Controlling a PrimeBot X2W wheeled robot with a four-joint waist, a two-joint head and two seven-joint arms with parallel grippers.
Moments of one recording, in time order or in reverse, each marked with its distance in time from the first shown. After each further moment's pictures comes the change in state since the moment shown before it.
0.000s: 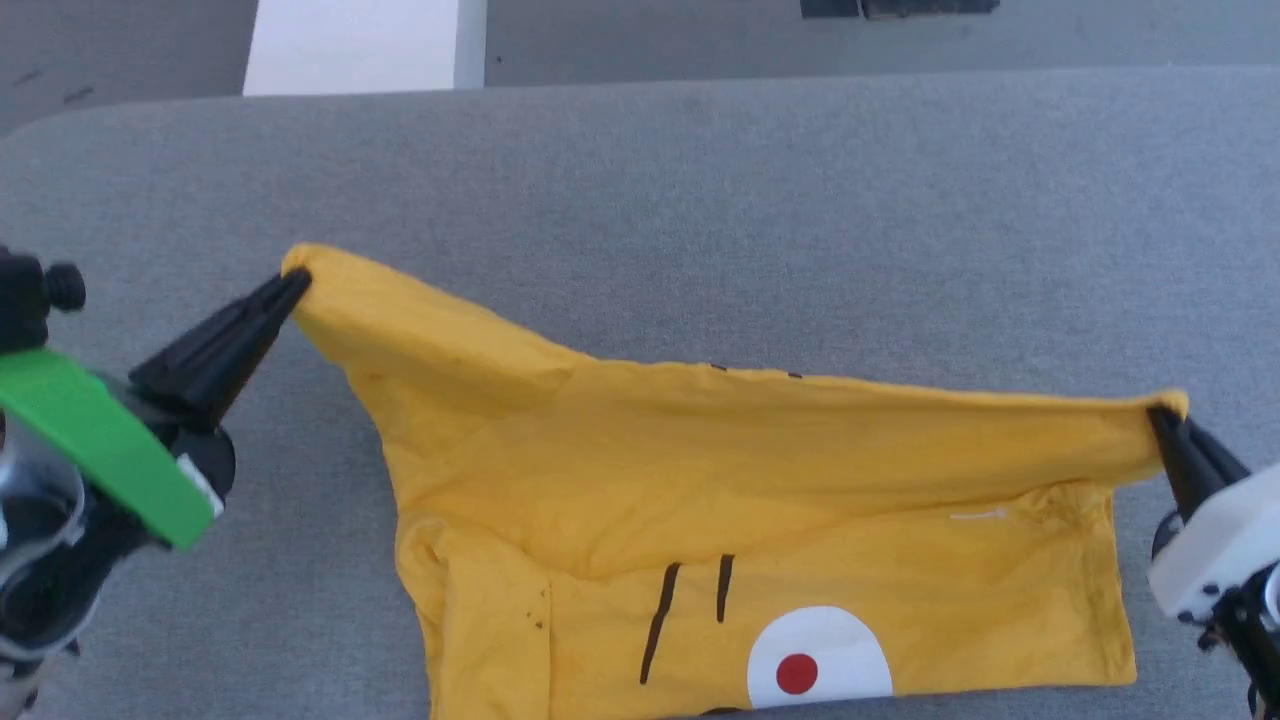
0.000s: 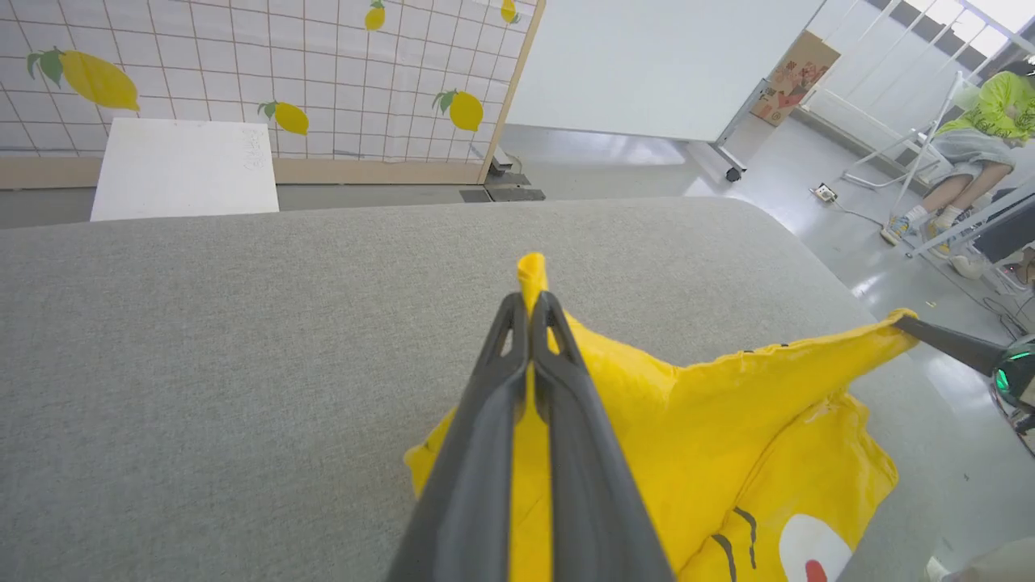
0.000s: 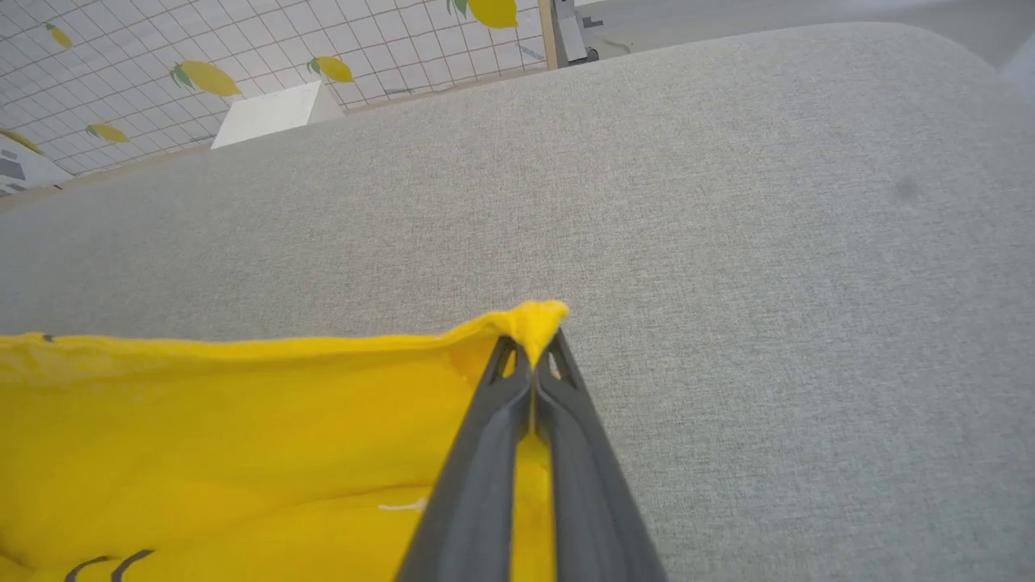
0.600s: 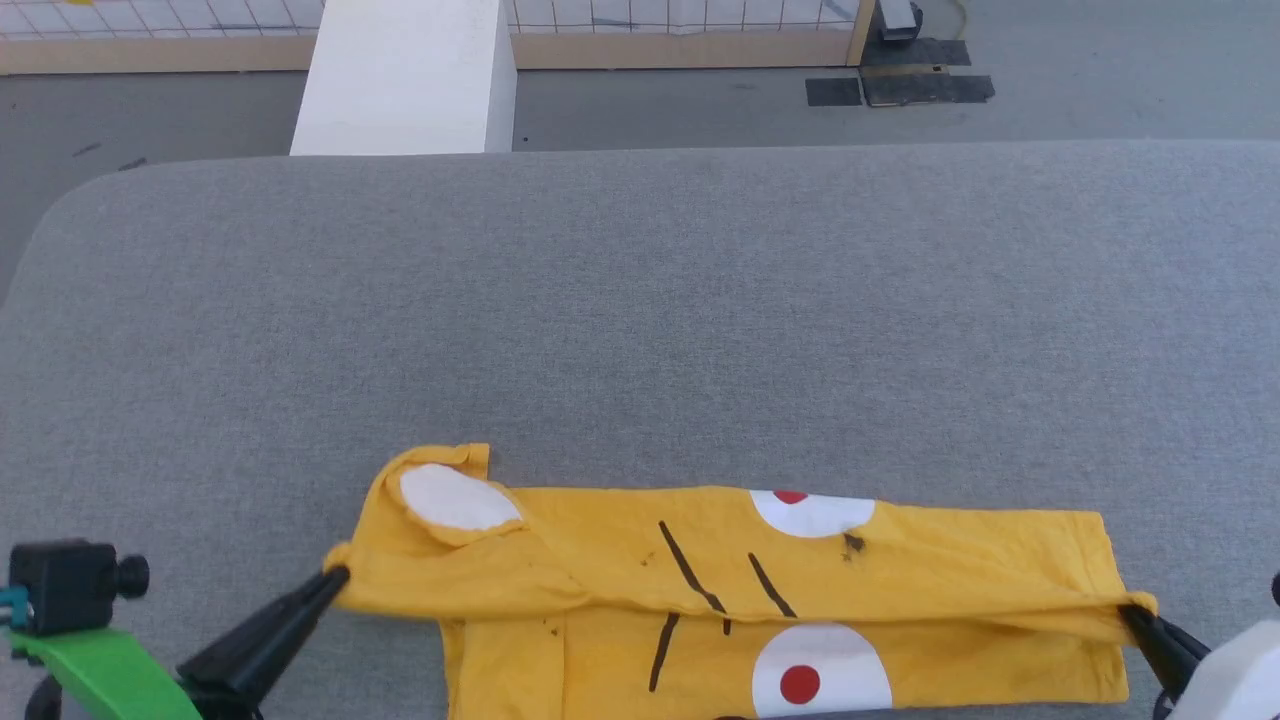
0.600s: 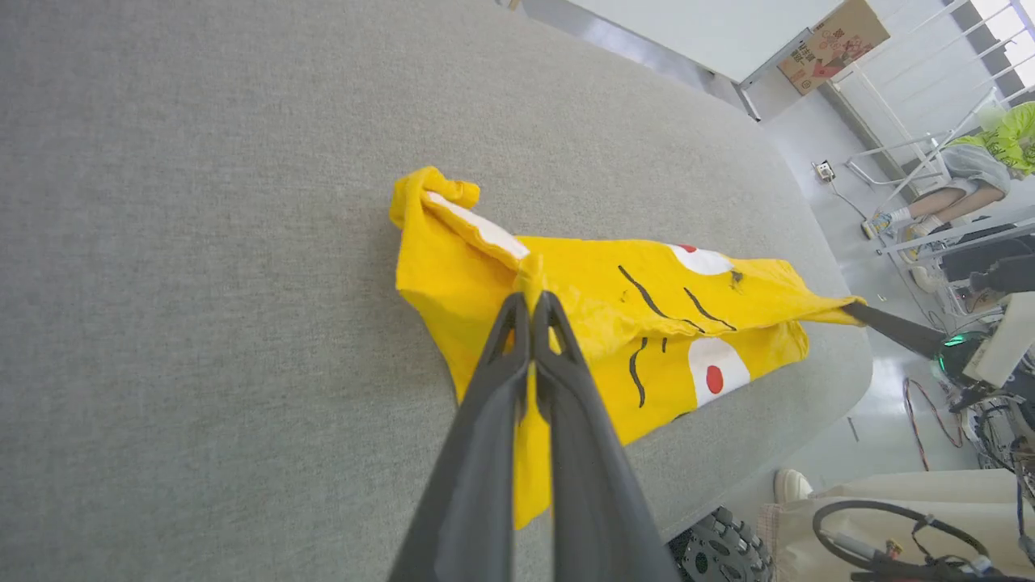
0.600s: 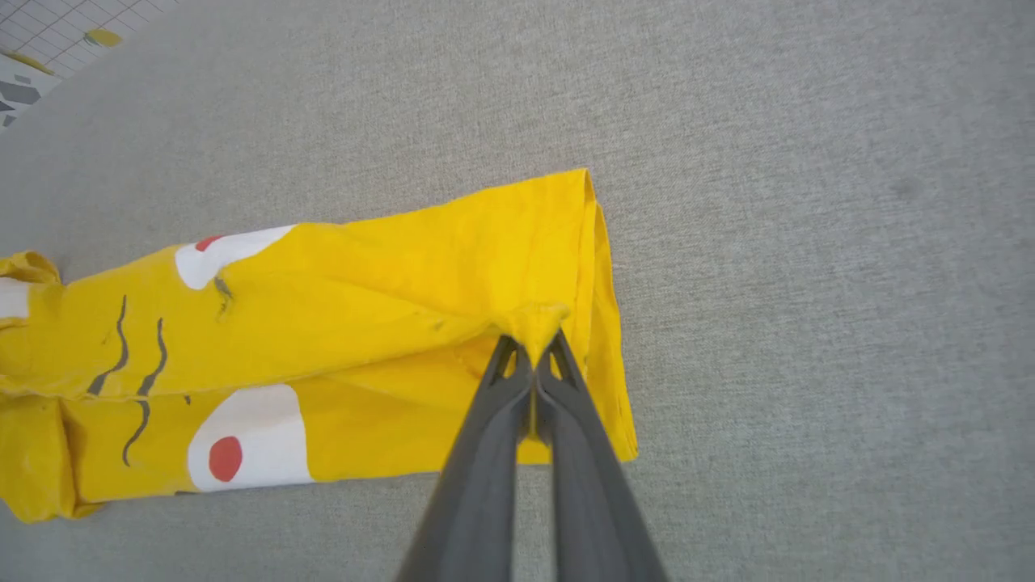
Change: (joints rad) left arm 0.487 0.132 -0.019 -0.219 -0.135 0.100 -0.124; right arm 0.271 0.000 -0.024 -0.022 0.154 0.000 0.146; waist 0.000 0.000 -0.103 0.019
